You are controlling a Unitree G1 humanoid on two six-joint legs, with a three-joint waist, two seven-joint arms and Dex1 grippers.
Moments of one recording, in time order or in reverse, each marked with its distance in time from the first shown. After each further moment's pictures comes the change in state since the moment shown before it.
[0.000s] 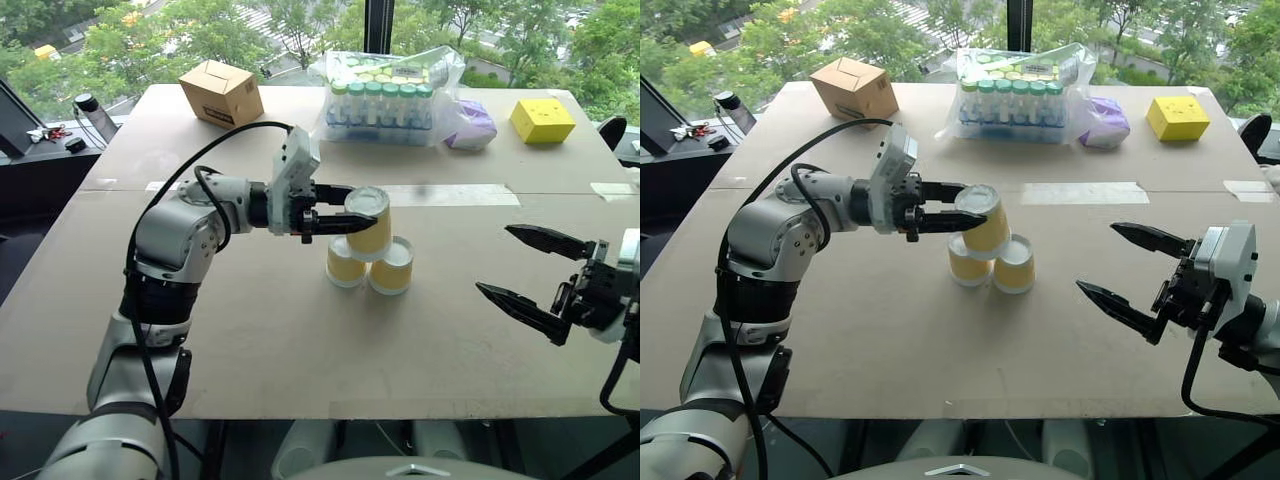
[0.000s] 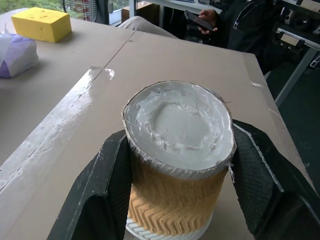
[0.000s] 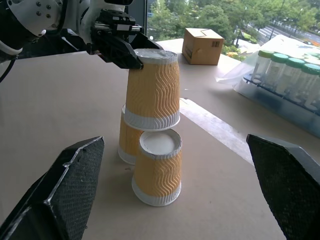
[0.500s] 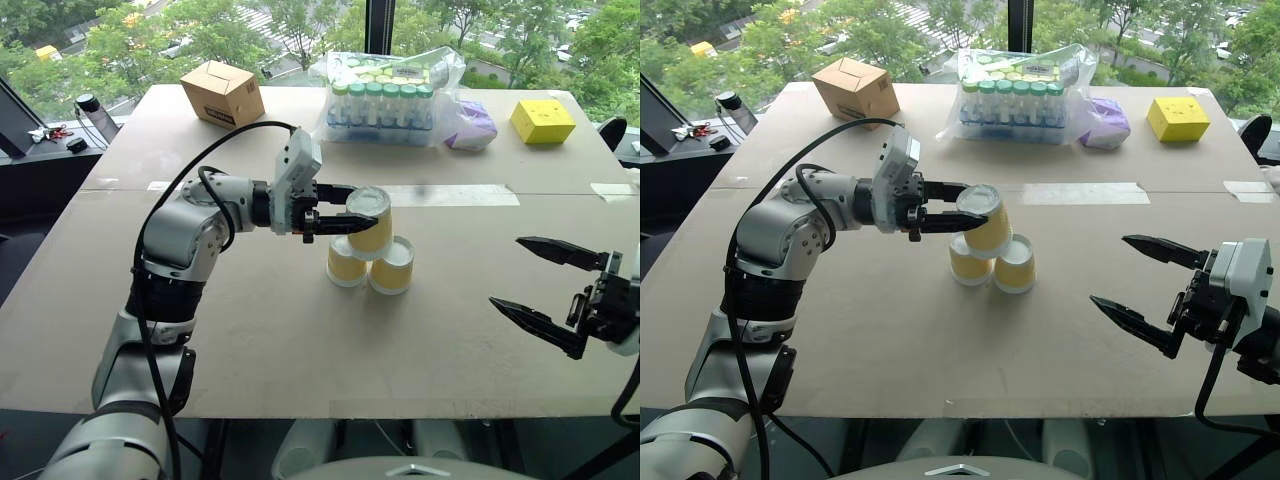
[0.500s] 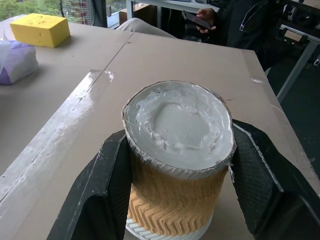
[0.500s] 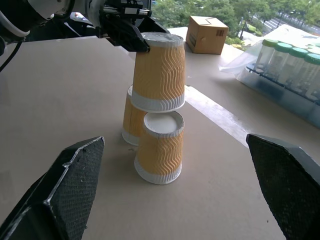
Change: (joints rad) left arm -0.005 -0.020 -0.005 0.034 0.027 -0.050 -0.018; right arm 0.071 -0.015 -0.062 0.036 -0.014 -0.047 0.095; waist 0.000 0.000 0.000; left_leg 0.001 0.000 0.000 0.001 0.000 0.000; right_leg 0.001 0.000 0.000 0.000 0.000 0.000
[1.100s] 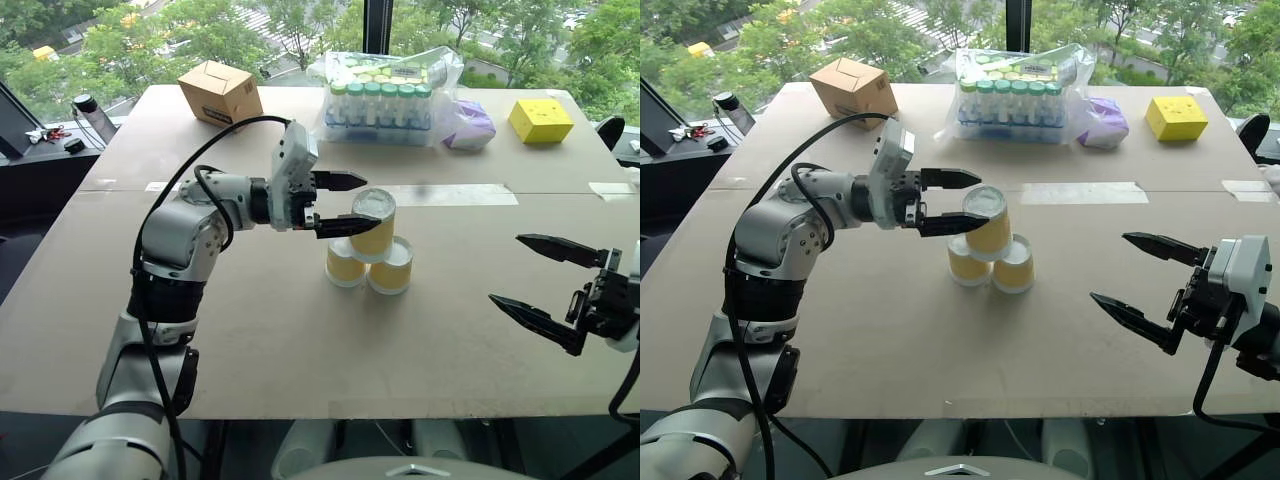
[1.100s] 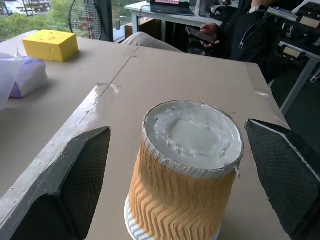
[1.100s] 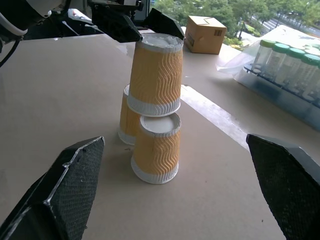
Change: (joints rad) left arm 0.014 0.004 0.087 -0.038 -0.061 0.011 0.008; right arm -0.045 -0.001 0.033 0.024 -0.022 0.000 0.008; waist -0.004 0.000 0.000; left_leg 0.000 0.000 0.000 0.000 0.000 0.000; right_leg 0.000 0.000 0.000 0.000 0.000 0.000
